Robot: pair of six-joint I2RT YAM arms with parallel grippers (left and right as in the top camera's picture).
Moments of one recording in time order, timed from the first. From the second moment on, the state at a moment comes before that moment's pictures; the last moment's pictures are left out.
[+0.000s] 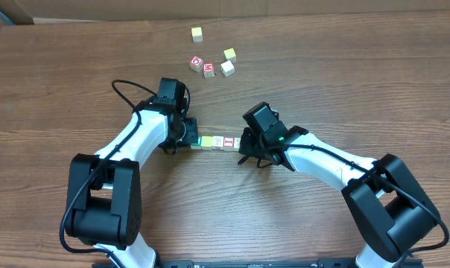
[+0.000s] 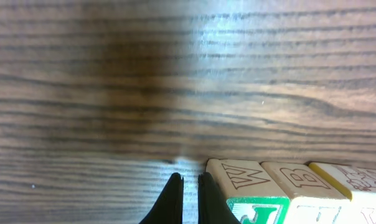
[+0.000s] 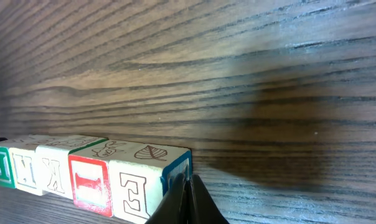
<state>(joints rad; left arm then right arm) -0.18 1.83 1.12 -0.65 0.07 -0.28 0.65 1.84 1.04 -0.29 -0.08 0.87</state>
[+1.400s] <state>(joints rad) -0.17 1.83 1.11 -0.59 0.07 -0.28 0.67 1.84 1.04 -0.31 -0.07 1.04</state>
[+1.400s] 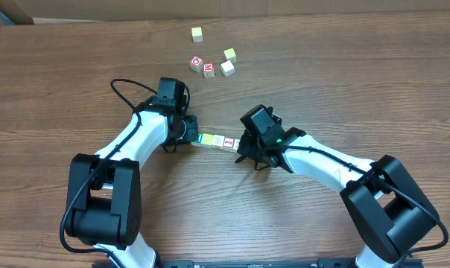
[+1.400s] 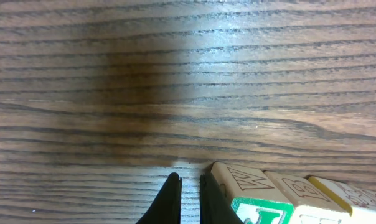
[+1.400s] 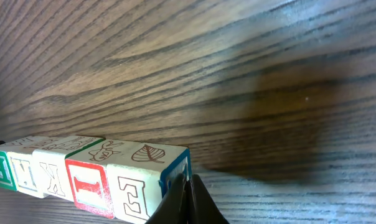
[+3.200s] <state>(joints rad) -0.15 1.83 1.11 -0.47 0.03 -0.29 0.89 1.84 1.04 -0.28 0.01 1.56</state>
